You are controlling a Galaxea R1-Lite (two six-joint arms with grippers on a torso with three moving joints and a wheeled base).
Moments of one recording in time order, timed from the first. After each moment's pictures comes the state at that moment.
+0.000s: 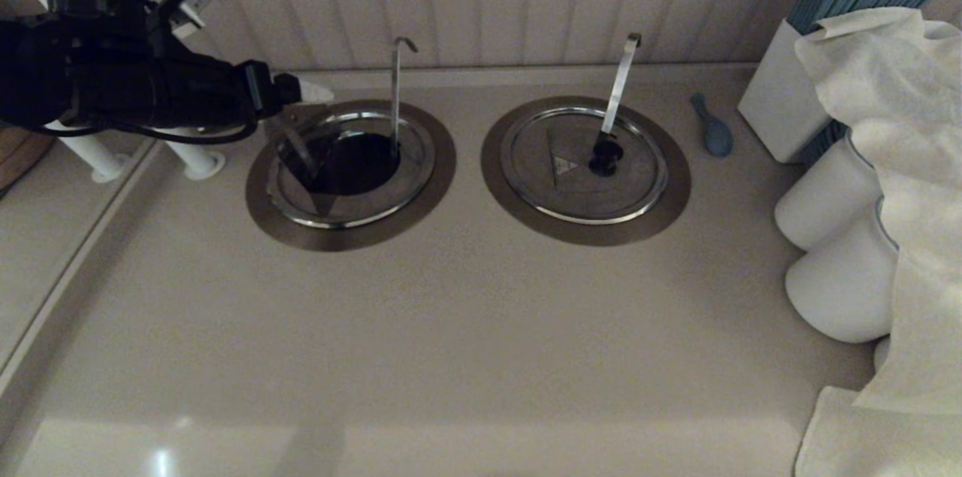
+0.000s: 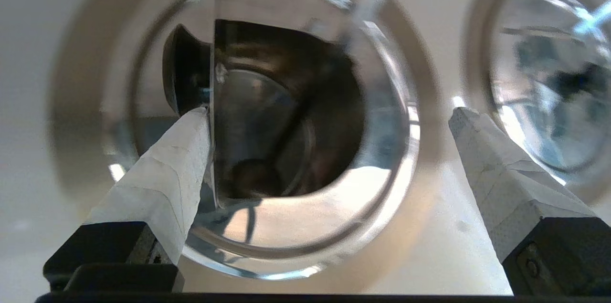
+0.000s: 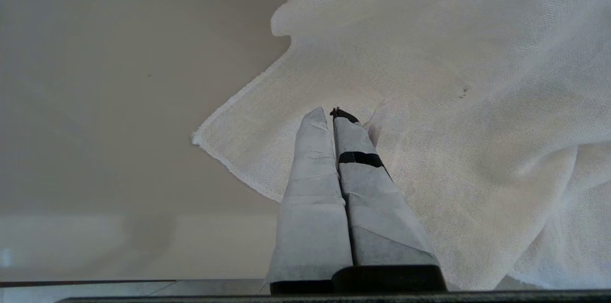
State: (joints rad) left arm -0.05 1.81 -1.71 0.19 -0.37 -0.17; right arm 0.00 0.00 0.00 0.00 0.01 -0.02
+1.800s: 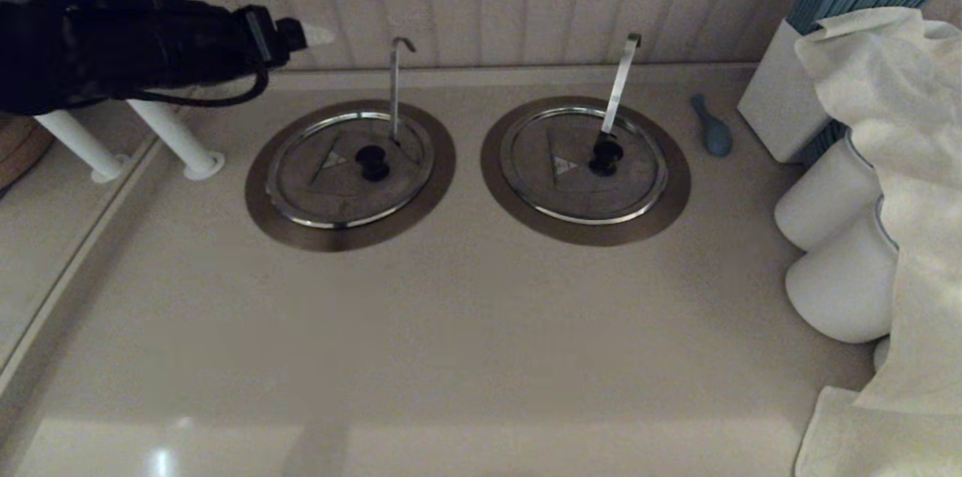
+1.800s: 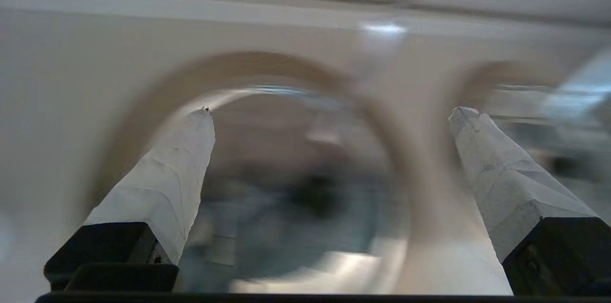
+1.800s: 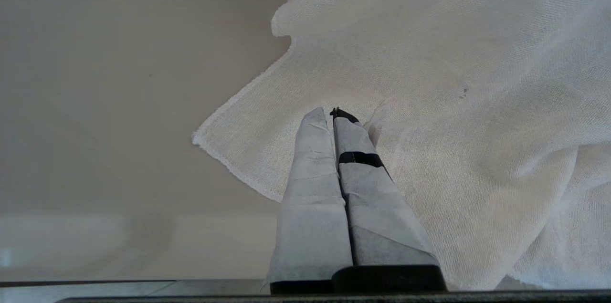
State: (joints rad) left arm -0.11 1.80 -1.74 0.00 -0.19 -0.19; right arm 0.00 0.00 0.00 0.00 0.01 -0.02
